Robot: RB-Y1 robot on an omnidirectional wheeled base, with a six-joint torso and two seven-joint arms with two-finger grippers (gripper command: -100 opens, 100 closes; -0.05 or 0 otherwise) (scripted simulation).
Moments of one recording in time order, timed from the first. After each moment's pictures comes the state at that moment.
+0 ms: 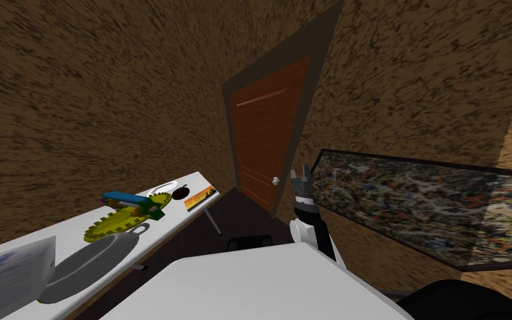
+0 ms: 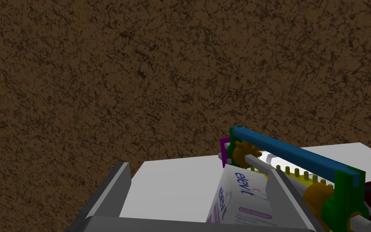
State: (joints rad) left arm 1.00 0.00 0.82 -2.26 1.65 -0.08 0.46; right arm 0.54 0.03 0.05 -2.38 -0.04 -0.38 0.03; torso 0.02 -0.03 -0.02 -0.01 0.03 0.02
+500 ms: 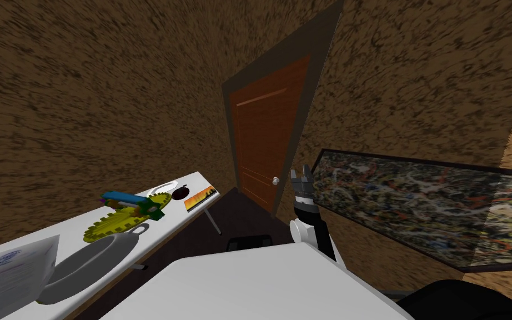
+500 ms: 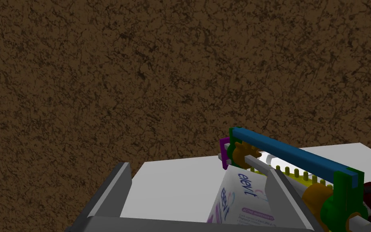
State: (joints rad) left arm 1.01 0.00 0.82 -2.27 1.66 -0.08 0.46; right arm 0.54 0.03 0.05 -2.38 -0.04 -0.38 0.03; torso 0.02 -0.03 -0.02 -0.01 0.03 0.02
